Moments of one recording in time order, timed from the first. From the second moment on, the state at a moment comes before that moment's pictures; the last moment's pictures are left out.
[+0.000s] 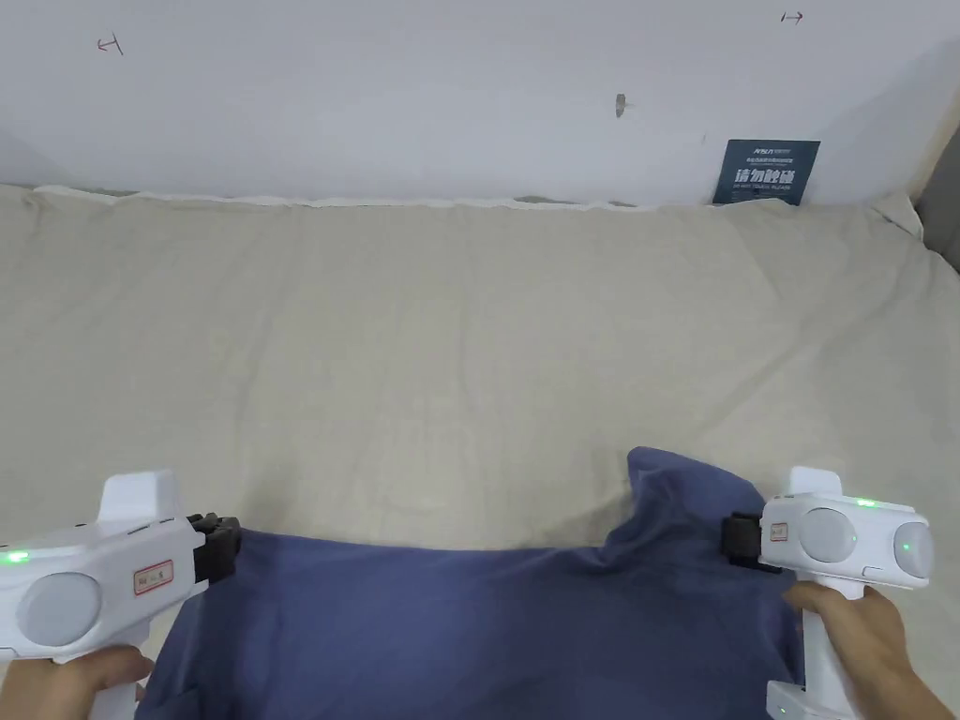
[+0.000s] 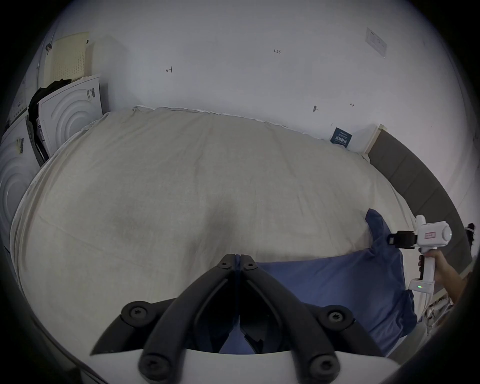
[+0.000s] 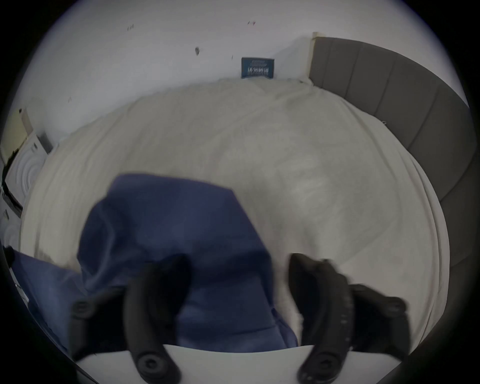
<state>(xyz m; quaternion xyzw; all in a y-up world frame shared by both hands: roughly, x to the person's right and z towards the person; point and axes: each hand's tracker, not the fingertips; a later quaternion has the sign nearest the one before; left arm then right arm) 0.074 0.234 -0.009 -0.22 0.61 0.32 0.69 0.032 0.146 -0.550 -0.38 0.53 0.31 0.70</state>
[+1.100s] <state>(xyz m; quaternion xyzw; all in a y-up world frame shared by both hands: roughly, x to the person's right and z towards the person) 0.267 0.181 0.030 -0.27 0.64 0.39 0.61 0.349 0.192 -0.538 -0.37 0.59 0.23 0.68</state>
